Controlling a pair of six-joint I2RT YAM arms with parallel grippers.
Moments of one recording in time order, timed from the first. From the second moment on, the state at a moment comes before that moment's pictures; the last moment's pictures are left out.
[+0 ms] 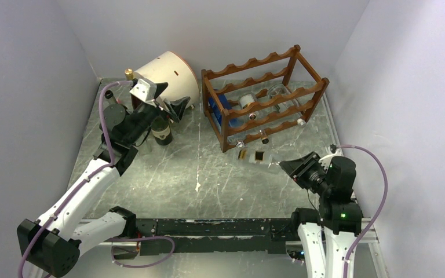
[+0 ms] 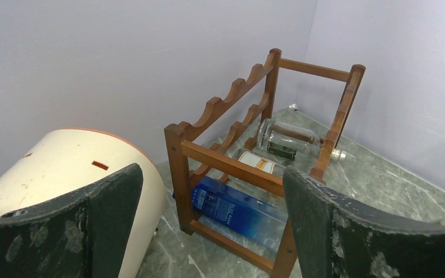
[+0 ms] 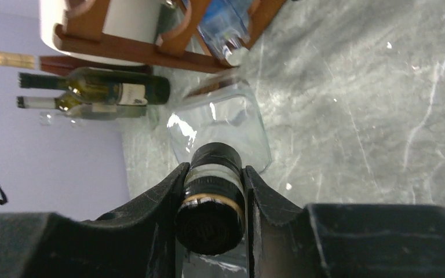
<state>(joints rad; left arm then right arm) -0.43 1.00 0.89 0.35 0.21 -0.07 -0.11 0.36 0.79 -0.93 -0.41 0.78</state>
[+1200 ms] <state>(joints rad) -0.83 1.29 1.11 0.12 0.42 -0.08 -0.10 0.76 0.82 -0.77 -0.68 0.31</state>
